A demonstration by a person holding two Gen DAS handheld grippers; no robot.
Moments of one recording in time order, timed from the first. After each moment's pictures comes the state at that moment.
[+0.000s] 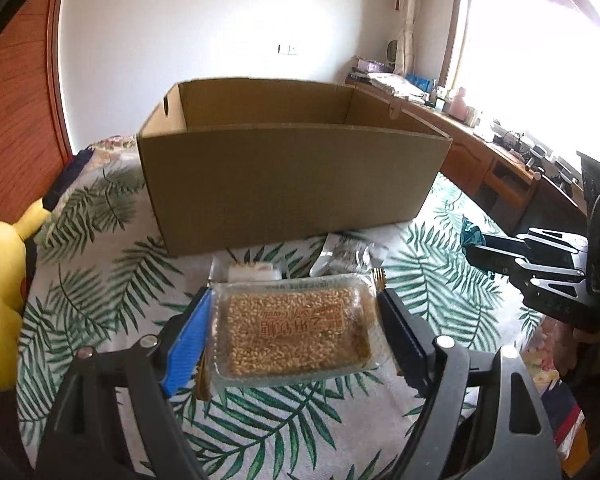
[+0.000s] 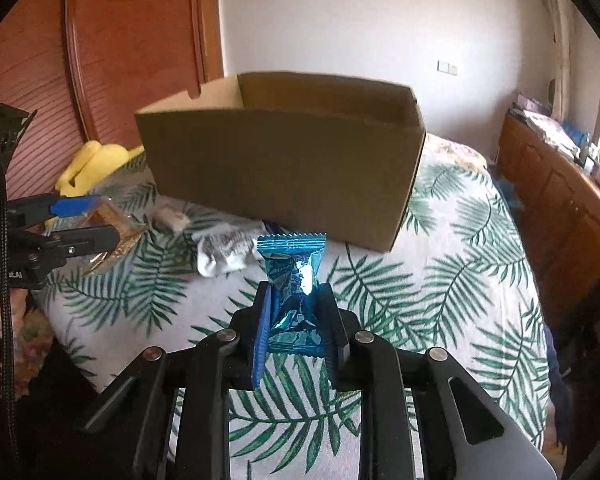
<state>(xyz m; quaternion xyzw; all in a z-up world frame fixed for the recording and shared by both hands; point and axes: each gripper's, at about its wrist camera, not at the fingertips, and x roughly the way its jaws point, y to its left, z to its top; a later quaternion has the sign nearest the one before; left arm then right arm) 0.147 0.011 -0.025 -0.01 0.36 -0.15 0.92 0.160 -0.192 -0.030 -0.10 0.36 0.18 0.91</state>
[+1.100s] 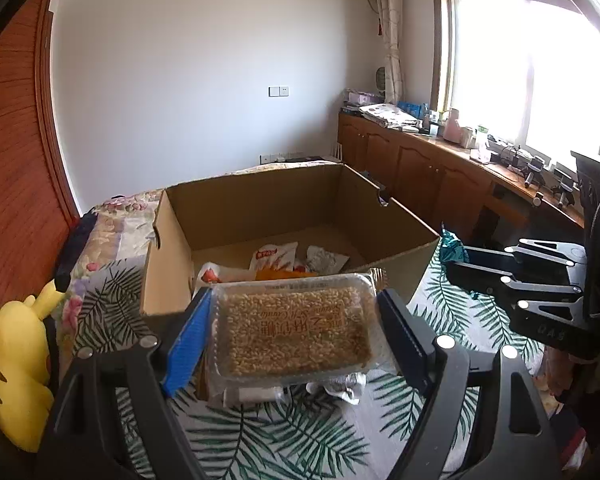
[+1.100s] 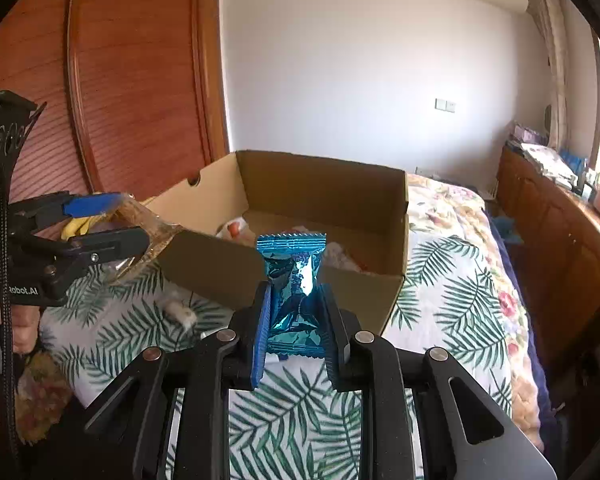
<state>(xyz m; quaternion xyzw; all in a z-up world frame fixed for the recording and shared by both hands) 0.195 -0.011 0.062 0.03 0.29 -0.15 0.94 0.198 -0.183 0.040 -0.08 0.30 0.19 0.93</state>
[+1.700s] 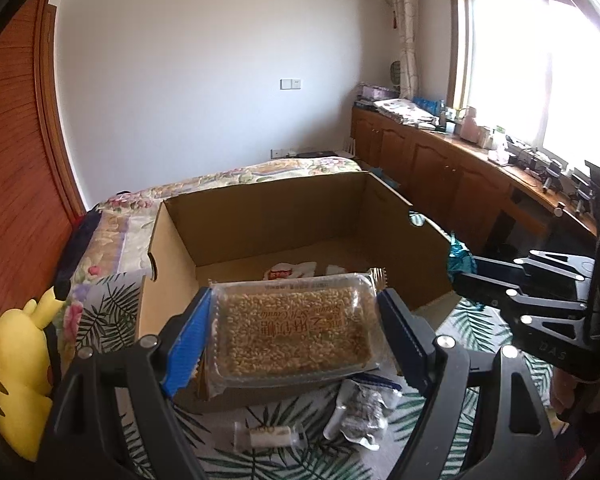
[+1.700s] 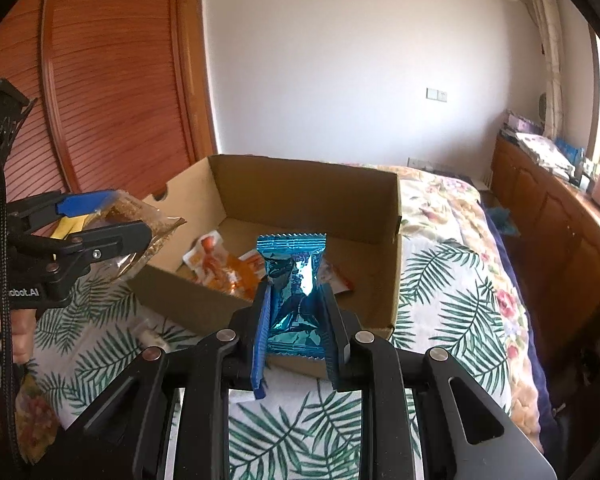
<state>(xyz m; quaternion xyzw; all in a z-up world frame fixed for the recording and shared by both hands) 0.257 -0.019 0.061 0.03 0.31 -0.13 0.94 0.252 -0.184 0.036 -0.07 0.32 0.16 0.93</state>
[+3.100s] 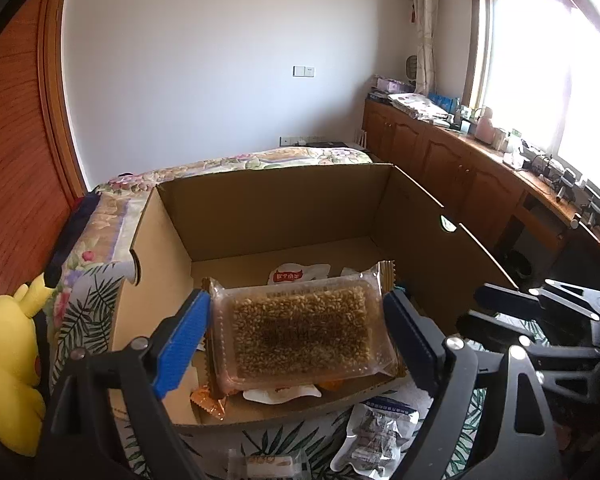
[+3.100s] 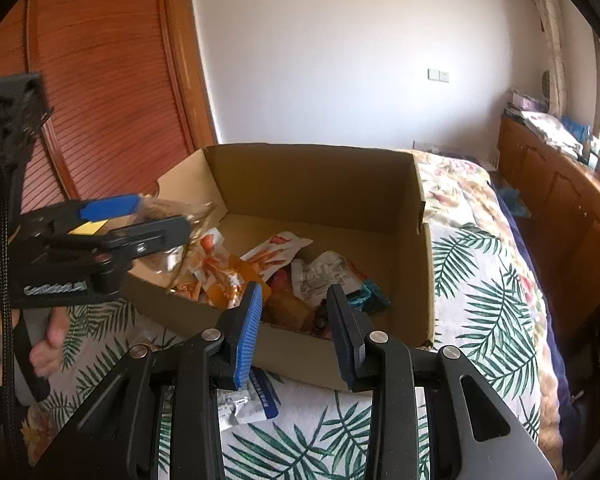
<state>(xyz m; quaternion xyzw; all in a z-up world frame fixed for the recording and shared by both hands) 0.299 -0.019 0.038 0.01 0.33 -0.11 0.94 0.271 -0.171 0.019 -0.06 0.34 0.17 0.92</state>
